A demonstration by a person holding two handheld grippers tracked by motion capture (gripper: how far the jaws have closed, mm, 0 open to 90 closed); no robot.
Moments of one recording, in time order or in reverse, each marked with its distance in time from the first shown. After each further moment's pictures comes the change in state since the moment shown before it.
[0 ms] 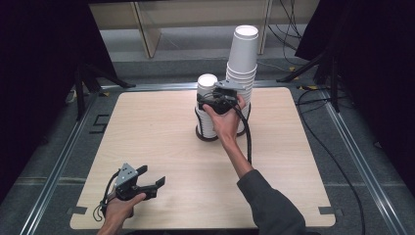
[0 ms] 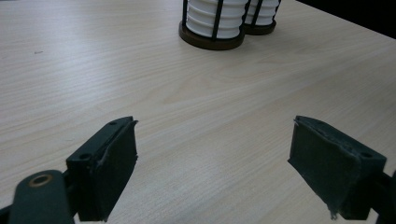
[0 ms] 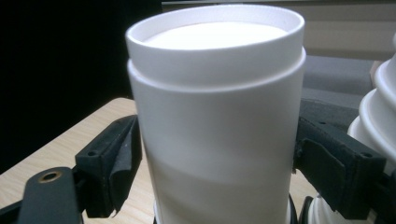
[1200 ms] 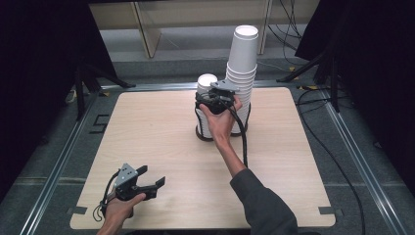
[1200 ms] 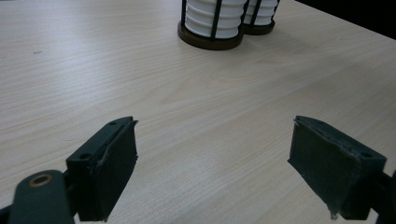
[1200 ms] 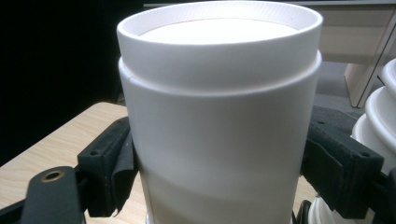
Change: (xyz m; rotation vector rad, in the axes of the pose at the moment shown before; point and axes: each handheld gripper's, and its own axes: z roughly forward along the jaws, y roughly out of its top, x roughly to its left) left arm 0.000 0.000 0.000 -0.010 -0.013 0.000; right arm 0.010 -0.002 0.009 -0.010 -0.072 0.012
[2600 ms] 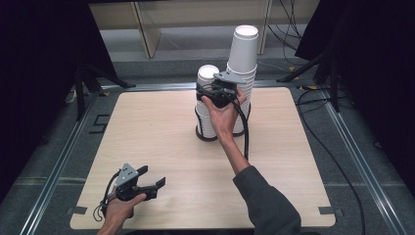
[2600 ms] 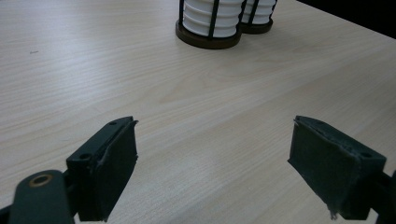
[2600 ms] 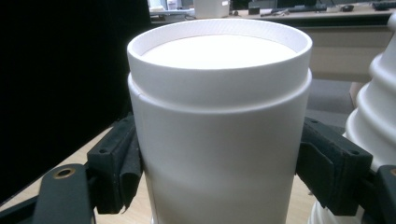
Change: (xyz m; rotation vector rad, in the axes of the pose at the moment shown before) left arm -0.001 0.000 0.000 0.008 -0.001 0.002; right arm 0.001 0.031 -0.022 -0.079 0.028 -0.002
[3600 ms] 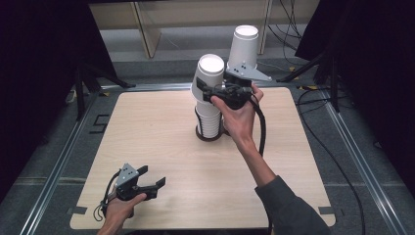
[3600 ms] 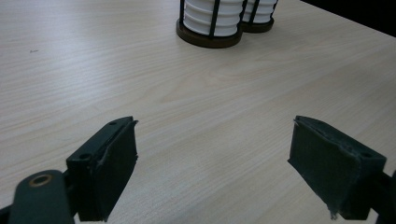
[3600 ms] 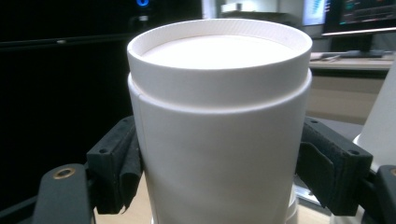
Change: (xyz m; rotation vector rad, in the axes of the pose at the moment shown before) left arm 0.000 0.000 0.001 0.004 0.007 -0.003; right arm 0.009 0.040 -0.085 -0.123 0.243 -0.033
